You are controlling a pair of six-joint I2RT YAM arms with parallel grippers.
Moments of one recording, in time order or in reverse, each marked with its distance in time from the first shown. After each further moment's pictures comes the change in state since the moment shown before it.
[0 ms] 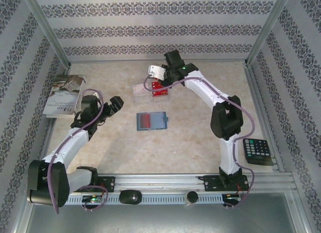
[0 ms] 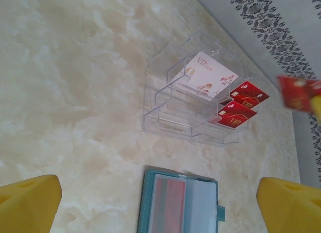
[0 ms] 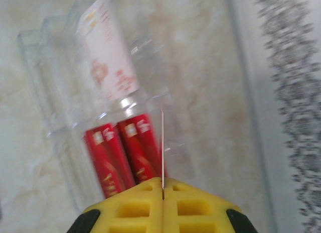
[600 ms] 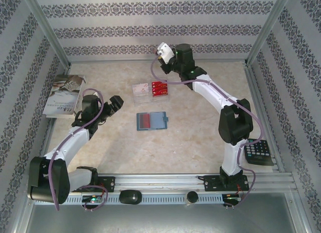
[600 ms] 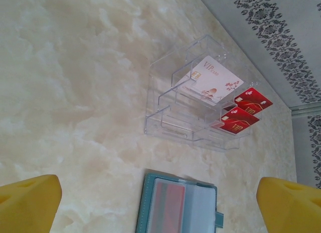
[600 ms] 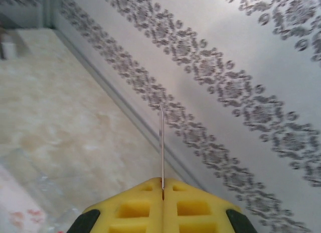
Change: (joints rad) left arm 0.000 0.031 0.001 0.025 -0.009 -0.046; right arm -0.054 -0.111 -0.180 0.527 -0.043 0.473
